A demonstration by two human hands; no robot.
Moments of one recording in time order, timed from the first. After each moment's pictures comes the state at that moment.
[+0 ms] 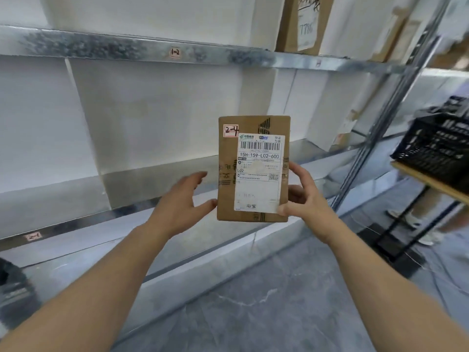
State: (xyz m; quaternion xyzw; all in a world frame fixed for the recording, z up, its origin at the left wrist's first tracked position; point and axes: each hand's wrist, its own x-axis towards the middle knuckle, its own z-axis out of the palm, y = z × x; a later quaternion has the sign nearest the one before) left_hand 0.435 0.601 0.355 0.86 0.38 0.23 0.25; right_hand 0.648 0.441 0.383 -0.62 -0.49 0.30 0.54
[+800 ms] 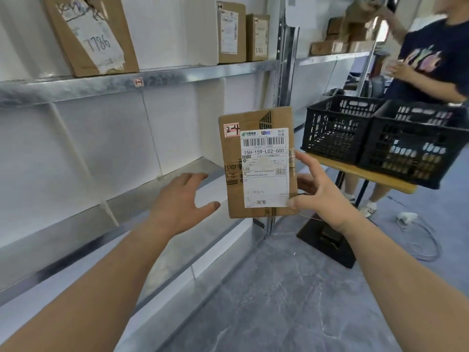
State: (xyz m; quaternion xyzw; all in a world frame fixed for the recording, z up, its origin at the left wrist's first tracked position) left_hand 0.849 0.503 0.408 0.95 0.26 0.16 0.10; right_hand 1.029 0.283 0.402 -0.66 -0.42 0.19 0.59
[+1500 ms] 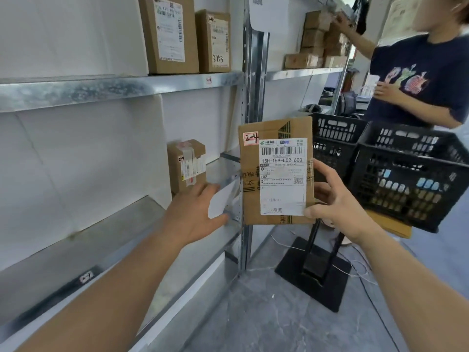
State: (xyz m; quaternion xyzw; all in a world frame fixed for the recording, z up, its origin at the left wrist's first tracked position) left_hand 1.140 0.565 0.386 0.97 0.16 0.17 0.06; right_hand 1.289 0.312 0.400 -0.71 -0.37 0.12 0.58
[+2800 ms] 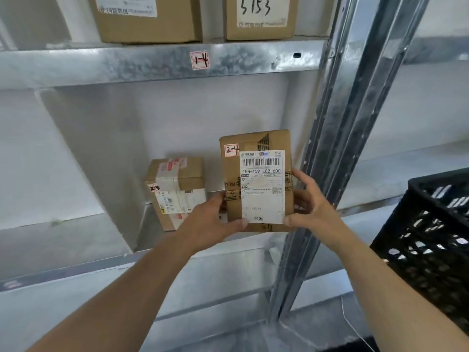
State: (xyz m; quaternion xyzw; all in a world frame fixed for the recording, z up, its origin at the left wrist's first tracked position) left_hand 1.443 0.671 0.350 0.80 0.48 0.16 0.31; right_hand 1.672 0.602 0.340 -0.57 -0.54 0.39 0.48
